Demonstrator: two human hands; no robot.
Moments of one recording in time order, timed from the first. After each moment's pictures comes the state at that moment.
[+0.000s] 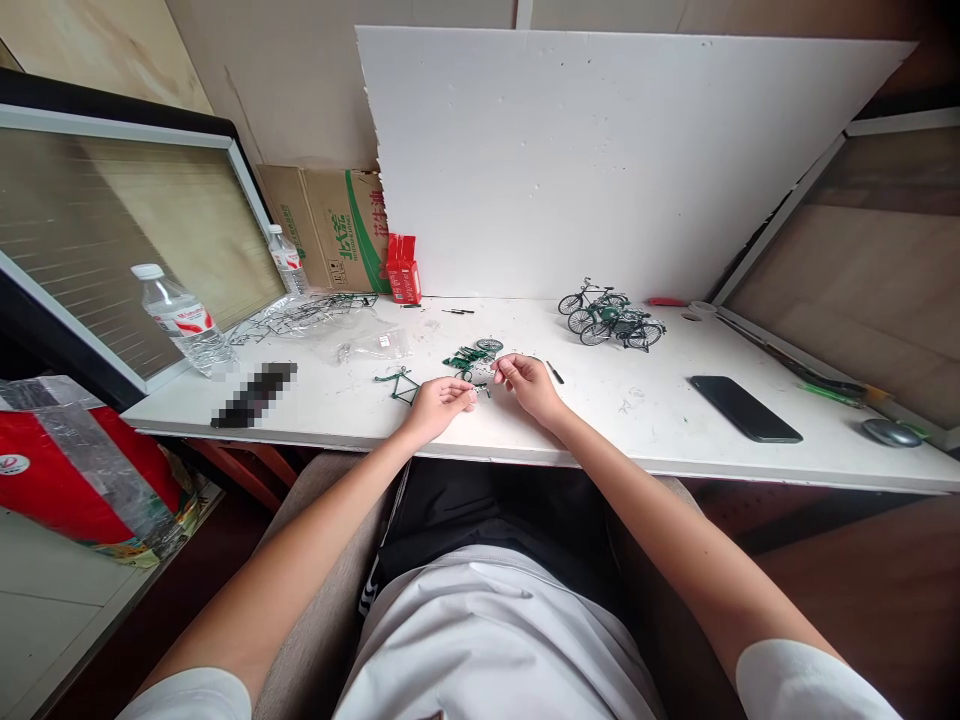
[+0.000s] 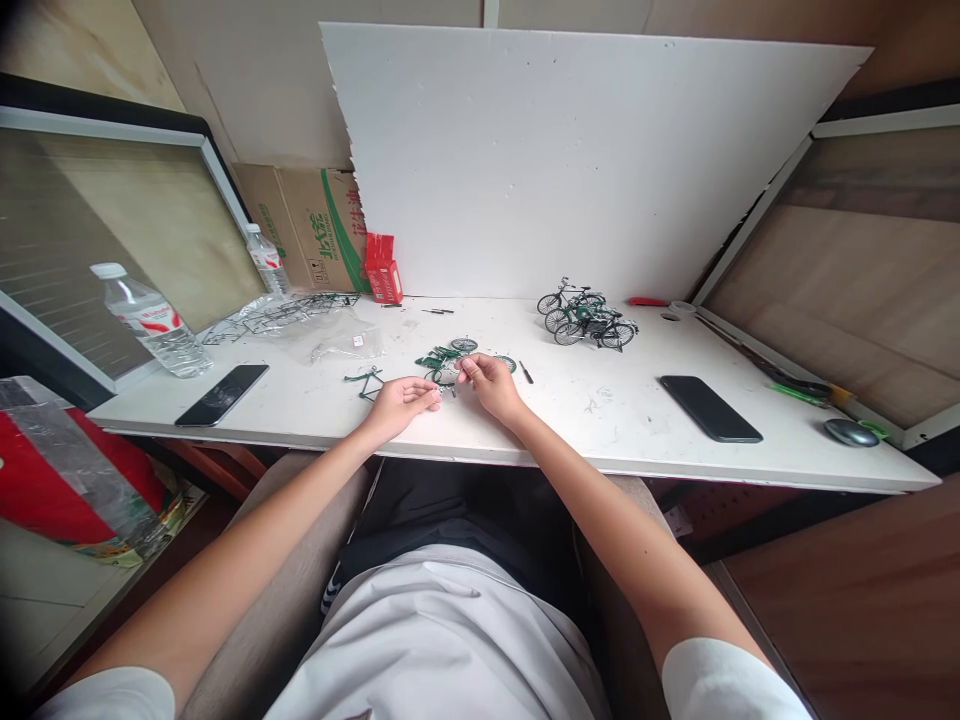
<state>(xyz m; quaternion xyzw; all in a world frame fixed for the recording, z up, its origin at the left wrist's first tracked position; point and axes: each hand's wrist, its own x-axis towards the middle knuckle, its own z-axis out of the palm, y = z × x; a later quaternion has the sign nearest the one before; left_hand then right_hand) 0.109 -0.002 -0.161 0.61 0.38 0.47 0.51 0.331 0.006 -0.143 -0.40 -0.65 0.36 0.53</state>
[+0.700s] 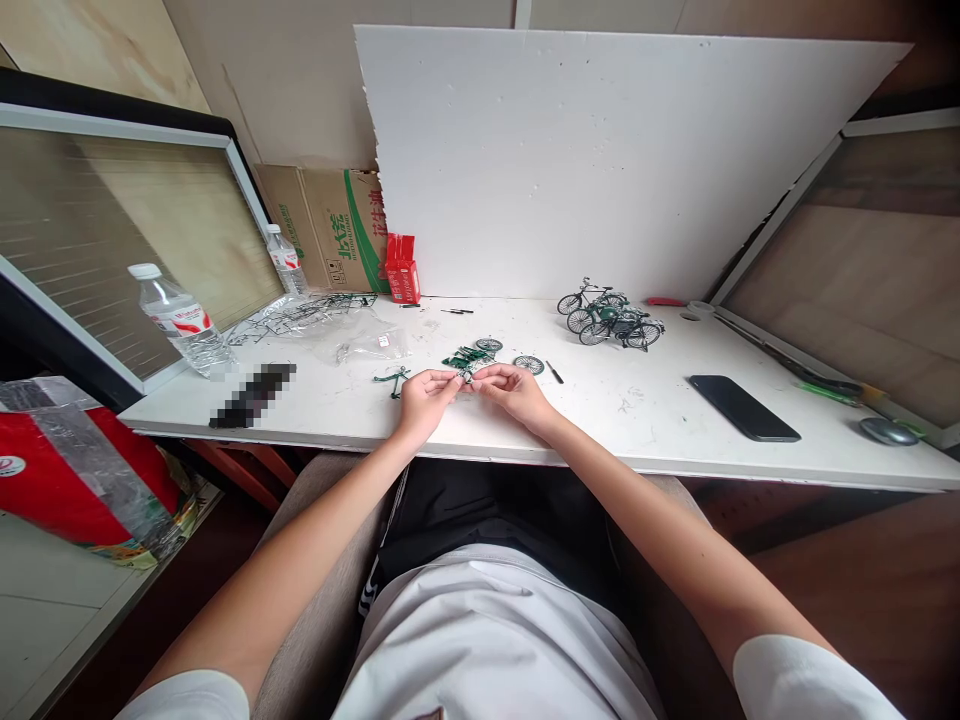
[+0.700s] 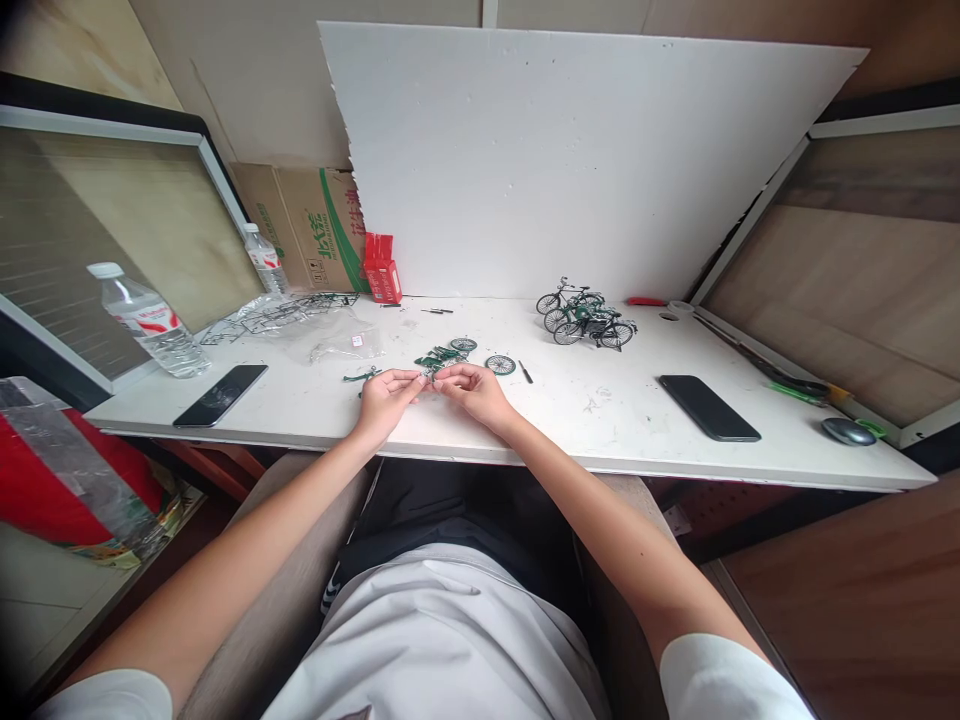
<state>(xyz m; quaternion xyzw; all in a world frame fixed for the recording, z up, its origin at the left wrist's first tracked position) 0.109 -0.010 -0.152 0.53 0.41 0.58 0.47 0.310 -0.018 -0.137 -0.35 -0.62 0.48 0.51</state>
